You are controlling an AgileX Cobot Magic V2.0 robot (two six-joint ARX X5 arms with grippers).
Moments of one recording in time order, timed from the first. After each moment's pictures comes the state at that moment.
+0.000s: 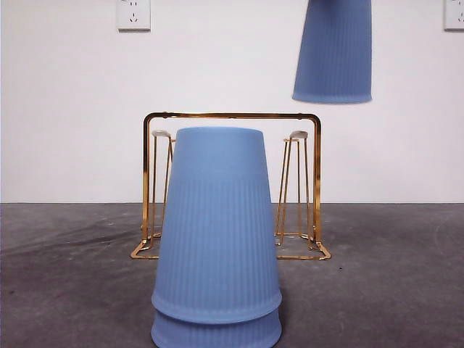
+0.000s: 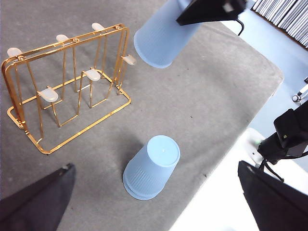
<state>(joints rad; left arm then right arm) -0.45 0.77 1.26 -1.07 0.47 -0.01 0.68 1.54 1.84 -1.34 0.18 0.17</state>
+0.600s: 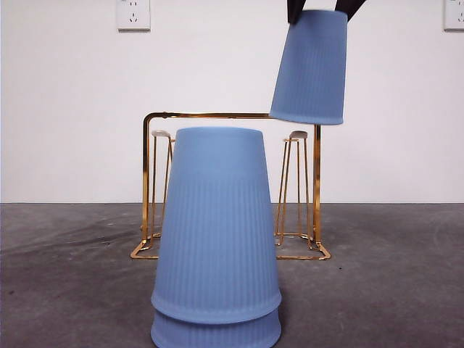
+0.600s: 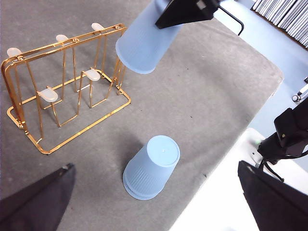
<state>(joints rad) -0.45 0.77 1.26 -1.07 0.47 -0.01 0.62 1.61 1.84 -1.26 0.05 0.14</state>
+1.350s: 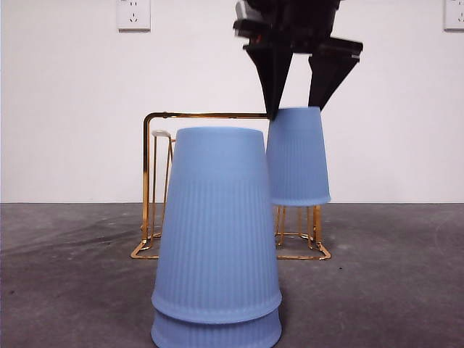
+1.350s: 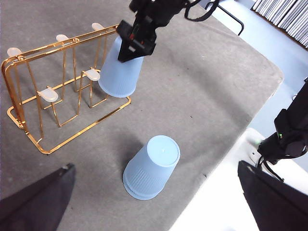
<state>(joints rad) -0.45 0.77 1.26 -1.07 0.47 -0.01 0.59 1.85 1.84 -1.20 0.05 0.14</state>
